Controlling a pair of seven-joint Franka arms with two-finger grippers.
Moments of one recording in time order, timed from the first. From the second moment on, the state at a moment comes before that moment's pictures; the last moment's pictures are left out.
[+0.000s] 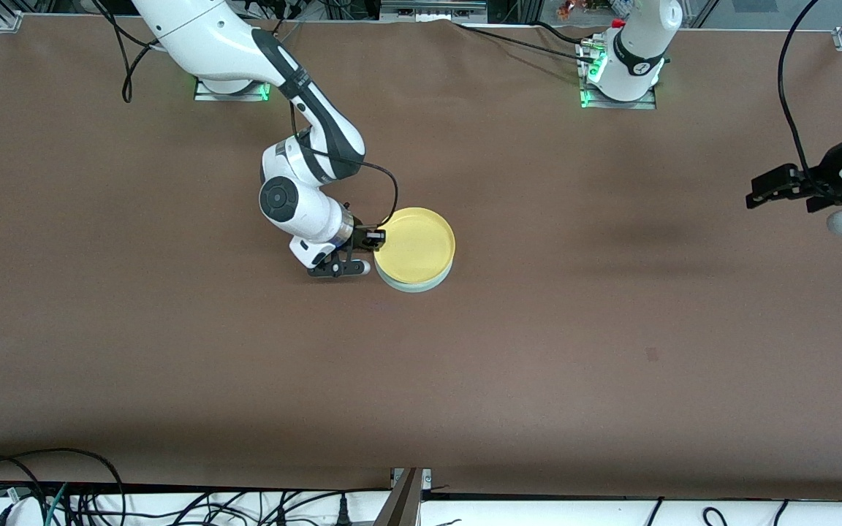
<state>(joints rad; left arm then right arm) 0.12 0.10 -0.08 -1.54 -0.03 1.50 0.07 0.44 0.59 0.16 -1.87 0.37 2.50 0.29</state>
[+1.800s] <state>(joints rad) 0.12 0.10 -0.09 -1.53 0.00 1.57 0.07 0.26 0.25 -0.21 -1.37 0.08 1.48 -0.07</state>
